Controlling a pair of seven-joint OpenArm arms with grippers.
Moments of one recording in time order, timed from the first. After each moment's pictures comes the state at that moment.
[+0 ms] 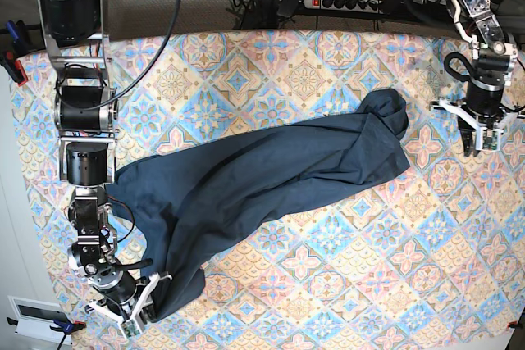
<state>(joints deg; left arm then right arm) 16.9 -14.0 -35.2 114.1 -11.0 -26.2 36.5 49.7 14.9 -5.0 42.2 -6.1 25.7 -13.3</state>
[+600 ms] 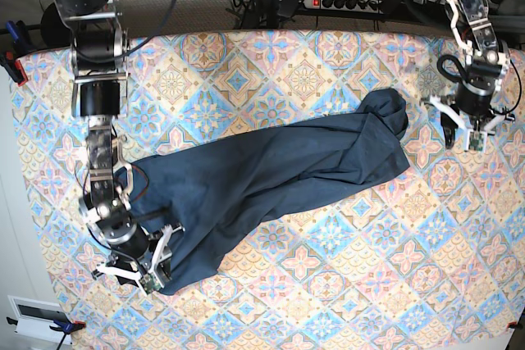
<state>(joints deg) 15.4 -16.8 -30.1 106.2 -10.4 -25.6 36.2 27.6 15.1 -5.2 80.6 -5.6 25.1 -31.3</state>
